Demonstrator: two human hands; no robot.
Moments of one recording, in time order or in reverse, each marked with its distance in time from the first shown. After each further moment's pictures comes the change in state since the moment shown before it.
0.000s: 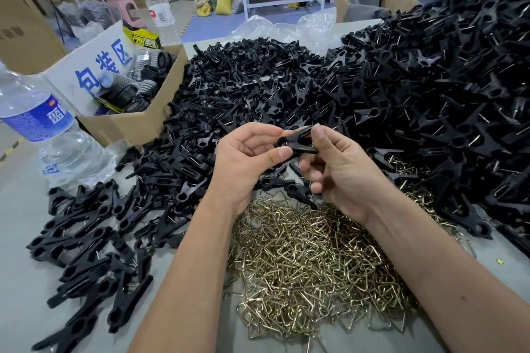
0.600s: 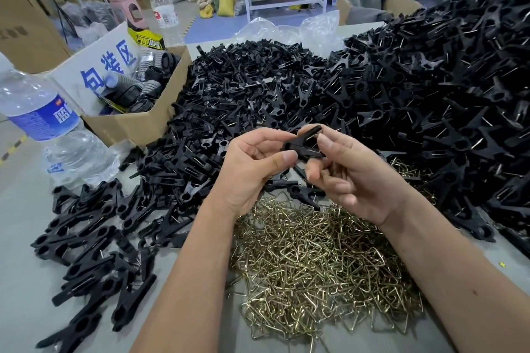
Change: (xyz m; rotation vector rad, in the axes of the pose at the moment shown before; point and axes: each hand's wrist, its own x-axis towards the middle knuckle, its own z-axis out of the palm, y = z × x) left_hand -0.005 0.009 0.005 -0.060 -0.095 -0.114; right_hand -0.002 -0.010 -0.017 0.097 -0.375 0.086
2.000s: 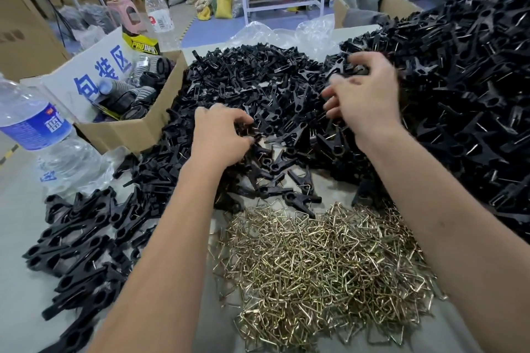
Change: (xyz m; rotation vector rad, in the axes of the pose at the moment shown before) left_hand 0.071 0.024 -0.047 1.527 0.257 -0.137; right_hand 0.062 -0.070 -0.009 -0.768 0.929 -0.418
